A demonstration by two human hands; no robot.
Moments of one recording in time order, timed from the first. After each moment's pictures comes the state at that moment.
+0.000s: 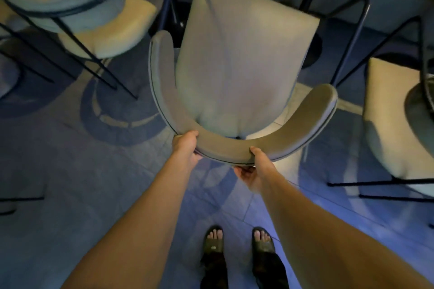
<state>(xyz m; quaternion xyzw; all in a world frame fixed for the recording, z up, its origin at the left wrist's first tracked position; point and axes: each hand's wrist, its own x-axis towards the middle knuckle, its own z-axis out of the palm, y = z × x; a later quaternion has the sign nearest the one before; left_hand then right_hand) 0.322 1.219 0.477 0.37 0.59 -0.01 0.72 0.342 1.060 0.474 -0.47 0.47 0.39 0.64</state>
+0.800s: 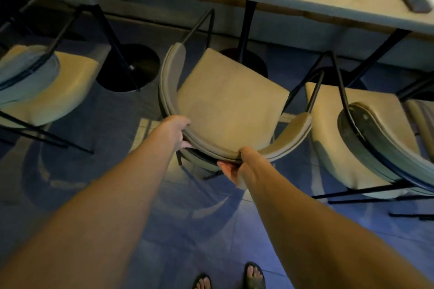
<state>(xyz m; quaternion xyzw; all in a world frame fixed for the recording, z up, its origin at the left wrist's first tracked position) 0.515 1.202 0.565 0.57 0.48 -0.19 0.63 0.482 1.052 0.547 -0.46 0.51 0.33 0.65</state>
